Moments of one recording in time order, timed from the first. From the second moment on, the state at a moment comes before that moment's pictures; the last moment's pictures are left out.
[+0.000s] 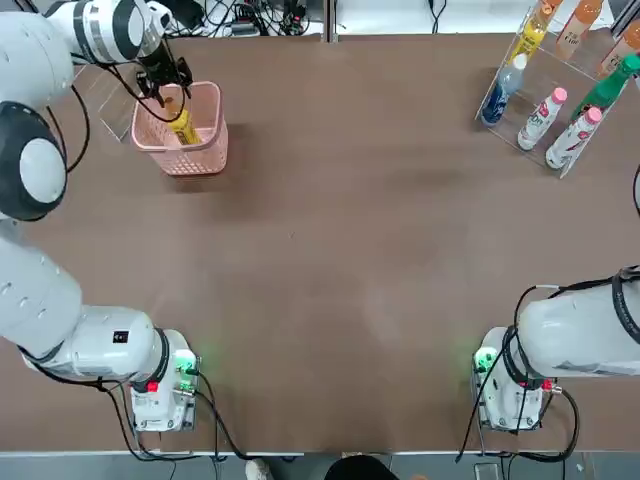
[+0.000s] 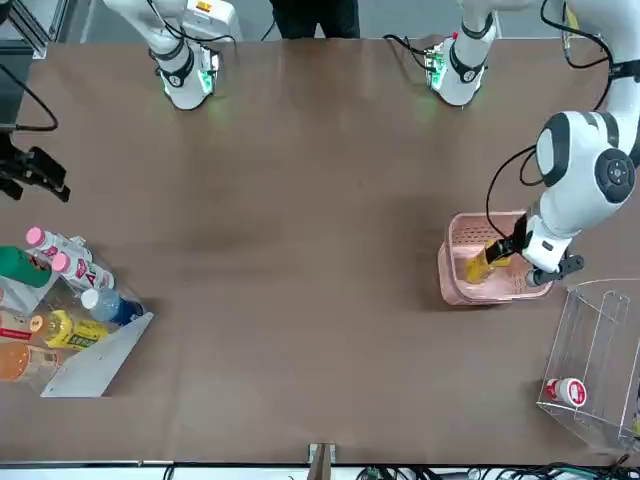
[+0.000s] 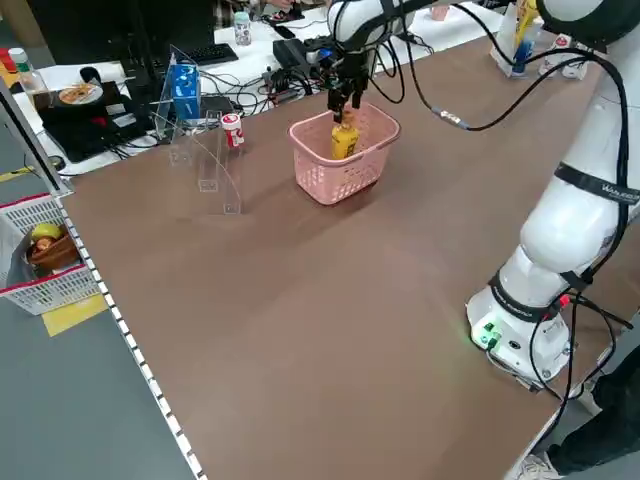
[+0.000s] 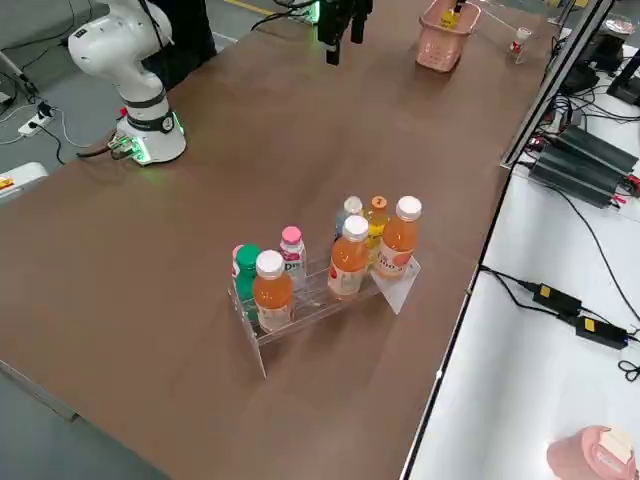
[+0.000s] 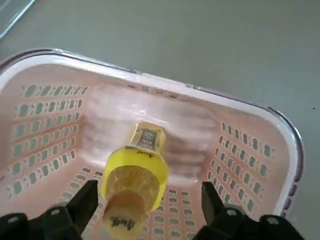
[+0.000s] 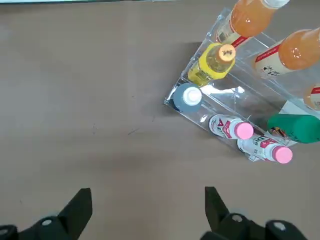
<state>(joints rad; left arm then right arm) -0.03 0.18 -0.02 -1.98 -0.04 2.17 -0.30 -0.10 0.06 0.10 -1.43 -0.02 1.56 0.03</state>
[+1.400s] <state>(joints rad) -0.03 0.17 -0.01 -2.00 -0.04 2.17 -0.30 -0.08 0.06 0.11 -1.43 -0.02 1.55 0.03</state>
